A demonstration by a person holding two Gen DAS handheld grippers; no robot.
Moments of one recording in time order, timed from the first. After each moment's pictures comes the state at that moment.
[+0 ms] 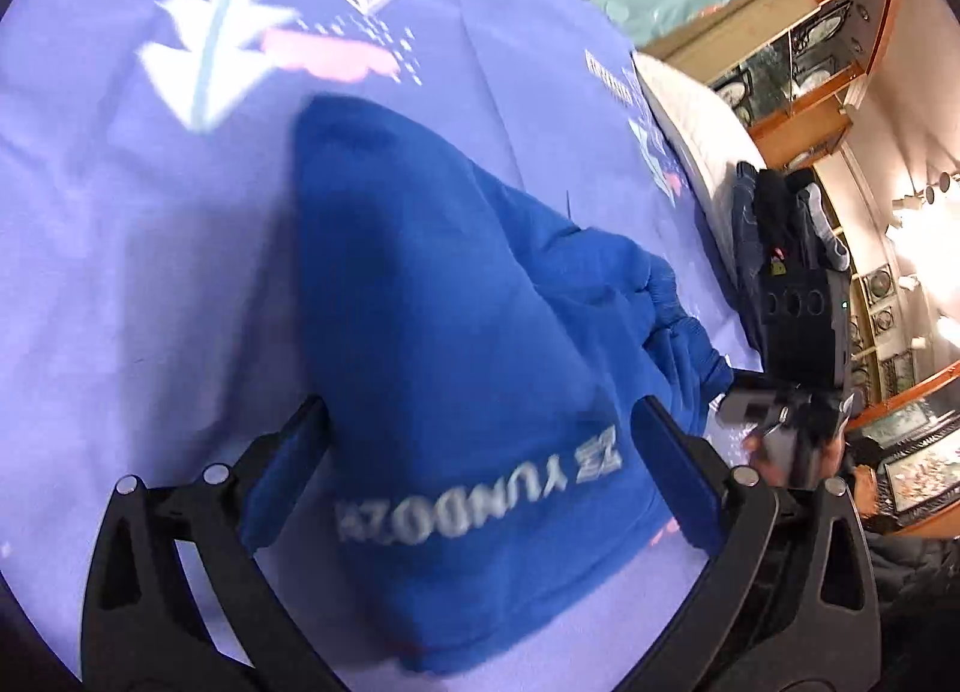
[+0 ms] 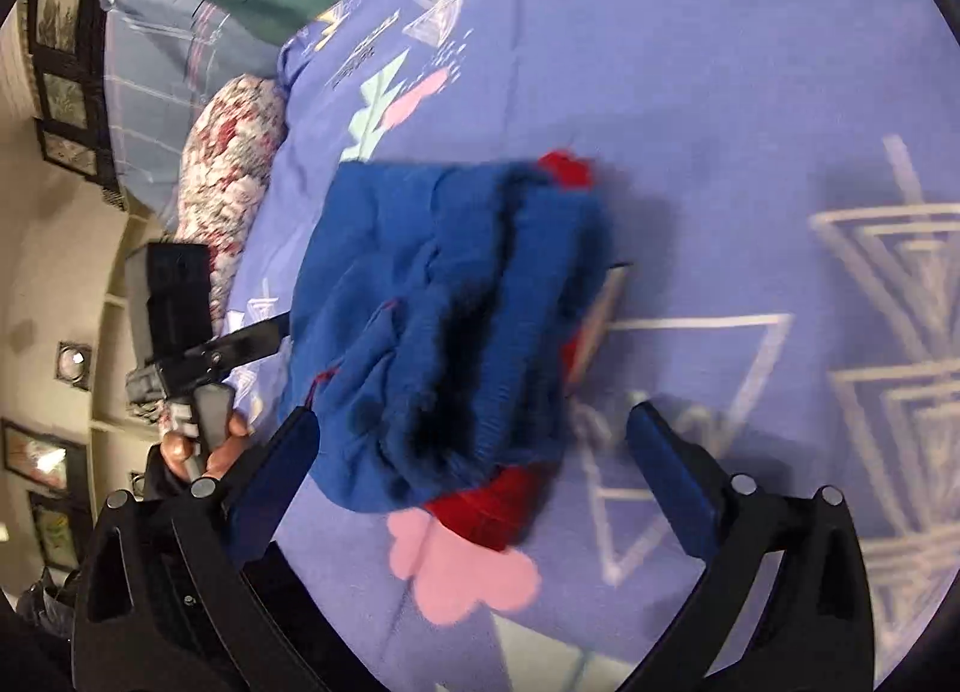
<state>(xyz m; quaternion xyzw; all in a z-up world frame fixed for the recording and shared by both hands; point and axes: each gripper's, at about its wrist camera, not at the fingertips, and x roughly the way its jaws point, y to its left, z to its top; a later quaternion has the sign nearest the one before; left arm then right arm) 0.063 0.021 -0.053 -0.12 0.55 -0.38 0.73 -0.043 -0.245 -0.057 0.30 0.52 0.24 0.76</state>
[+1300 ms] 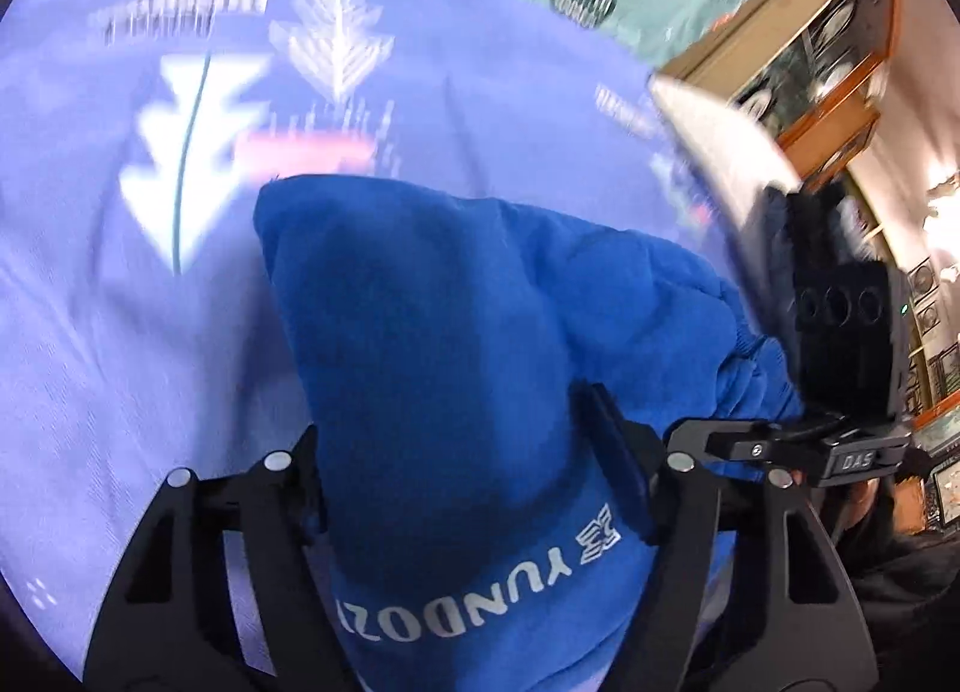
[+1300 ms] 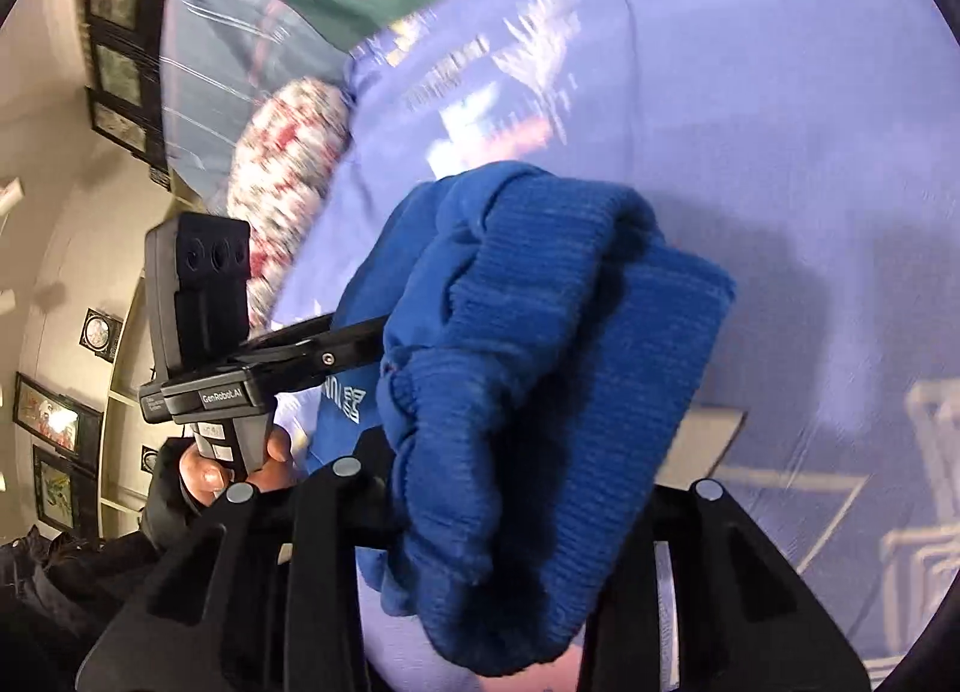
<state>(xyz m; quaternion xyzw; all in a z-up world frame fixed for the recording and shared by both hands) 0.078 -0.010 -0.001 -0.09 0.50 -0.34 0.79 -0.009 -0.240 -0.002 0.29 0.47 0.29 0.78</state>
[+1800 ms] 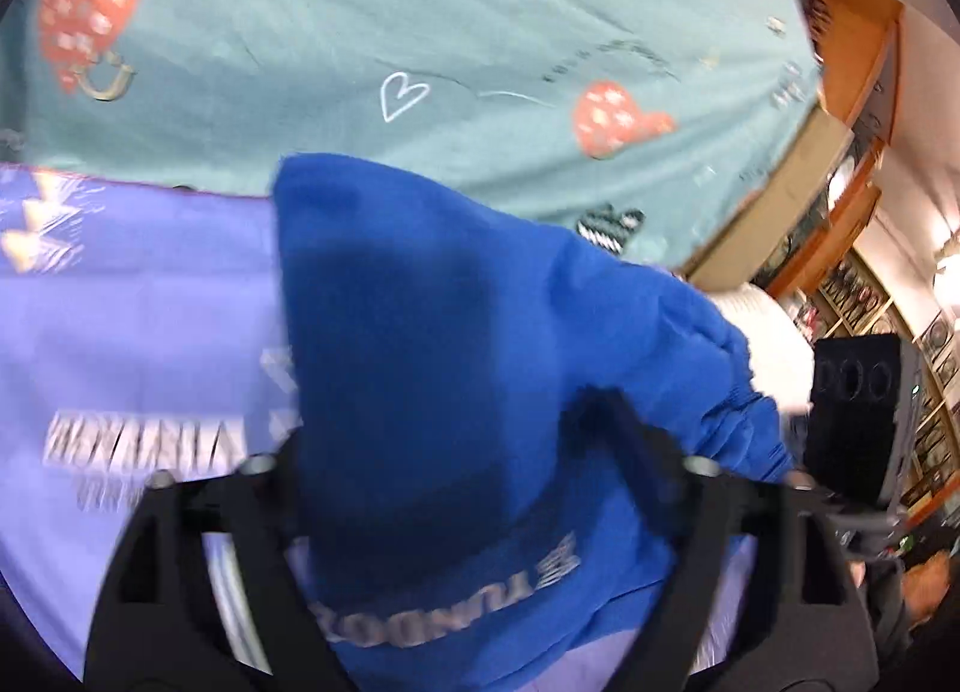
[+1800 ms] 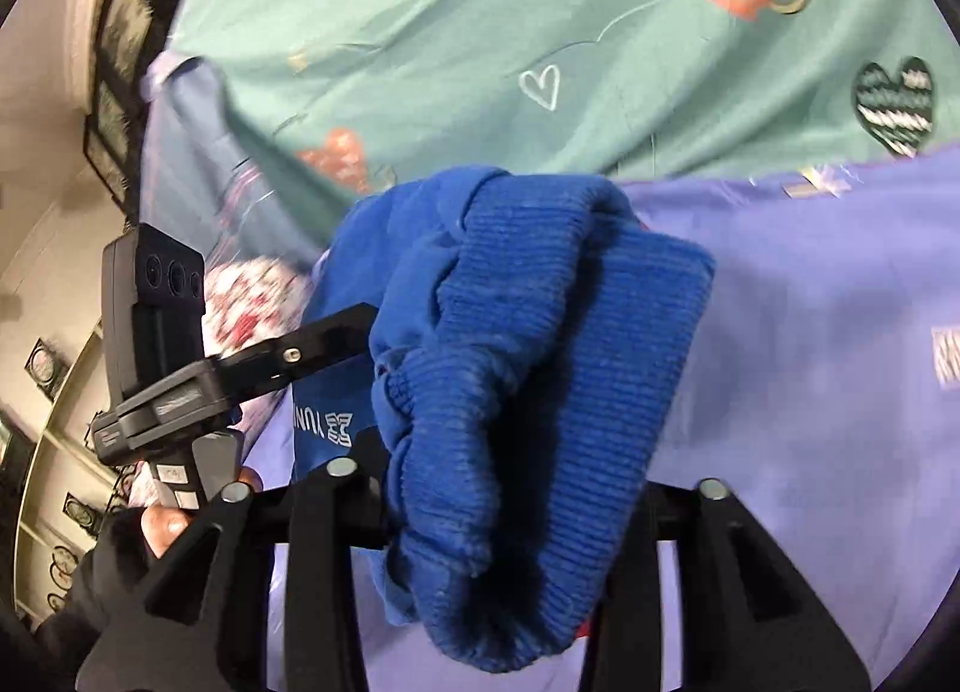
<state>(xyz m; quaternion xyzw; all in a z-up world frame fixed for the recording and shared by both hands) 0.331 -0.060 0.112 -0.12 0.39 -0.32 0.86 0.247 -0.277 0.103 0.23 0.36 0.23 0.87</state>
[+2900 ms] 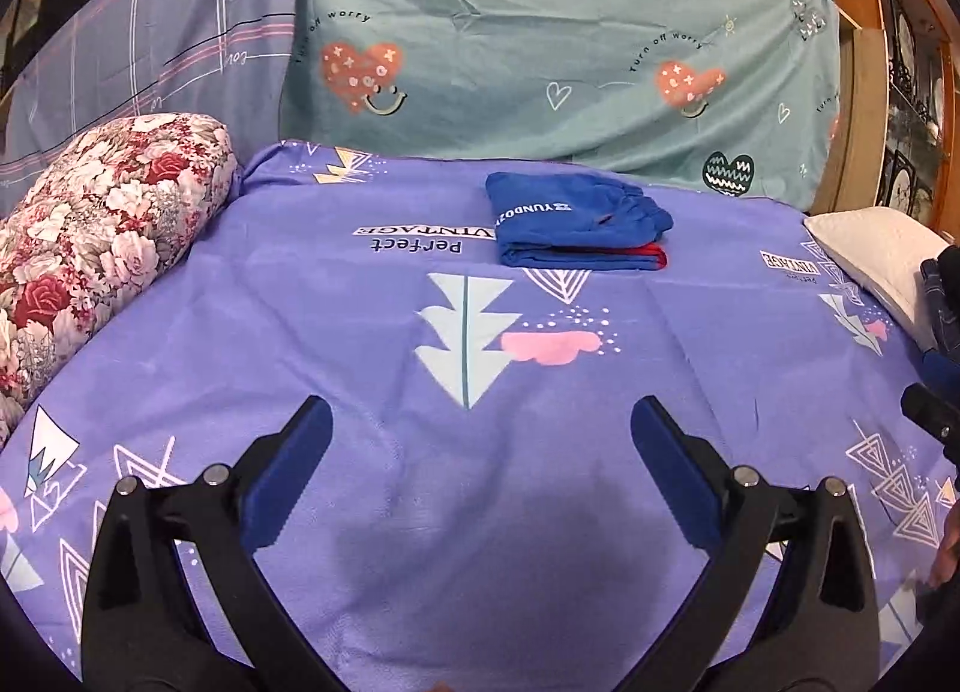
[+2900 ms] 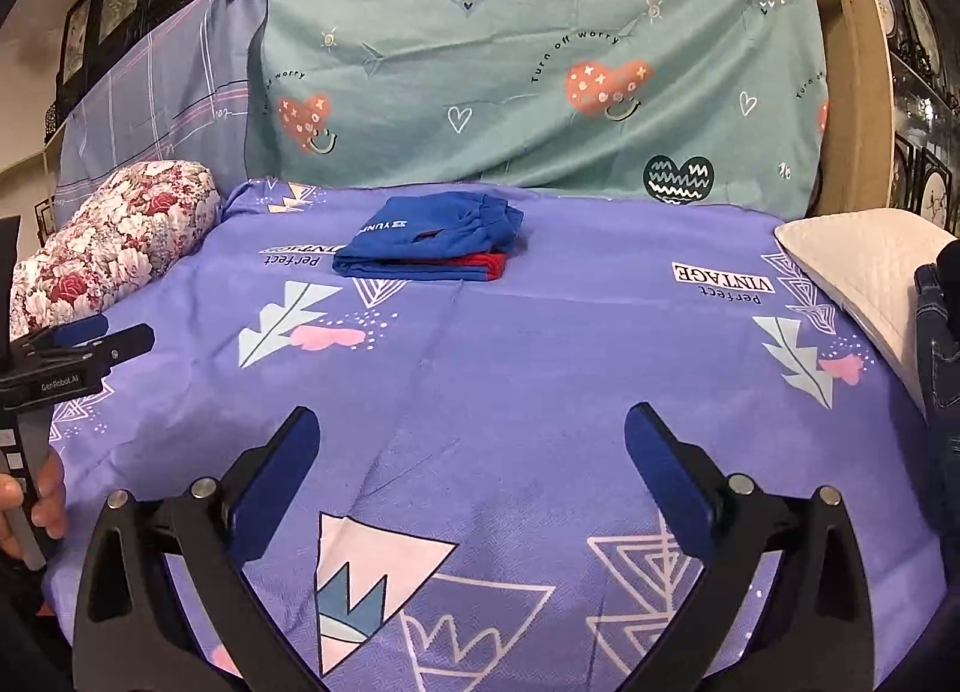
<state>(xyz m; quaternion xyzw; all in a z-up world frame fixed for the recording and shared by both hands) -0.013 0.035 0.033 0.01 0.26 -0.08 0.96 -0.079 -0.241 0.037 0.04 0.24 0.03 0.97</state>
